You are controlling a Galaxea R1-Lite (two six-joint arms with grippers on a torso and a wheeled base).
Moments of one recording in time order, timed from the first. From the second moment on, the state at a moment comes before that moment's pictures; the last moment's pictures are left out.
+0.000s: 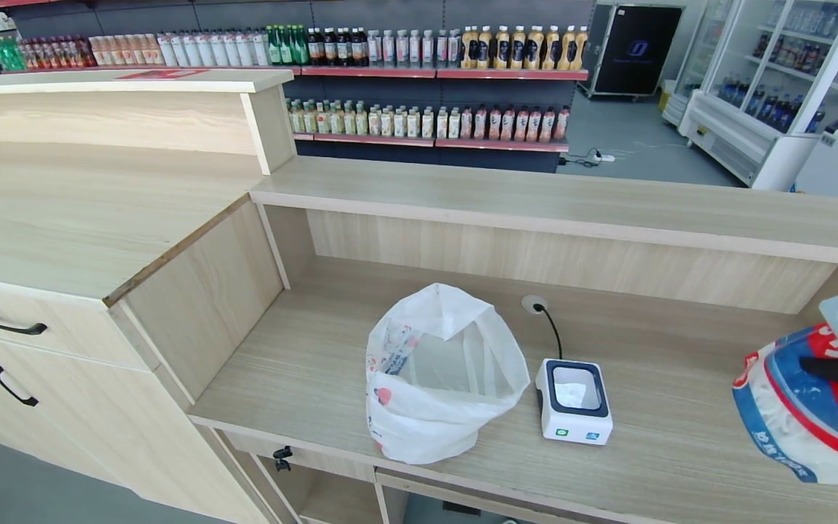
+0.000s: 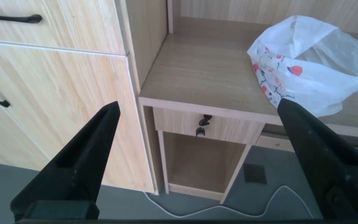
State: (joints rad) left arm -0.01 0.00 0.00 0.00 -0.04 0.00; right arm -0.21 1.10 -0.78 0.23 0.46 -0.39
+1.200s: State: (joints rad) left arm -0.01 0.00 0.00 0.00 -0.04 0.00; right arm 0.11 1.73 -0.93 -0.32 0.24 -0.29
